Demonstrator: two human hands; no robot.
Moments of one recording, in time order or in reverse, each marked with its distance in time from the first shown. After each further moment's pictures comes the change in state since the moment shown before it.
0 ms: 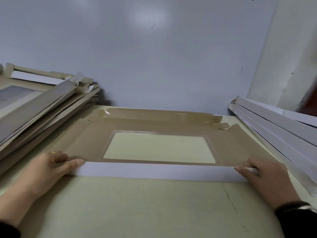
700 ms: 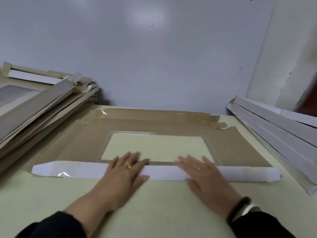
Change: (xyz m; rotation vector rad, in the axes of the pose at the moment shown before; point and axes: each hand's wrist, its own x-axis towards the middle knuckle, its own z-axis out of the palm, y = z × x) left_hand -0.030 0.130 0.077 0.315 -0.438 0.297; right_hand -0.008 -0.100 0.033 -0.021 -0.443 -0.475
